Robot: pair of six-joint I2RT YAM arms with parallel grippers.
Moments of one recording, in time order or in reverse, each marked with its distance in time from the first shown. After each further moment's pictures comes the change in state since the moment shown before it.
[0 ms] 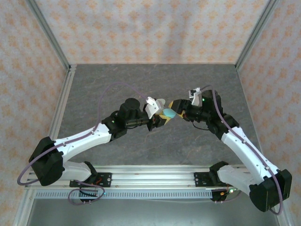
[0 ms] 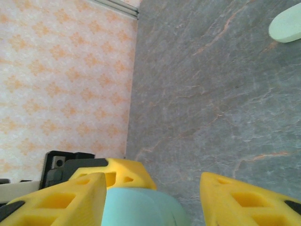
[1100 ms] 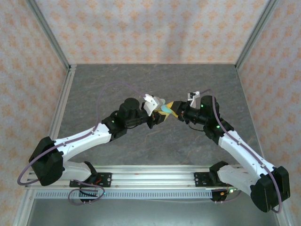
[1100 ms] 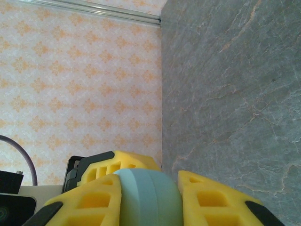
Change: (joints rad) left arm 0.001 0.002 -0.003 0.023 -0.094 -0.075; right arm 0.030 -0.005 -0.151 0.311 -0.002 0.267
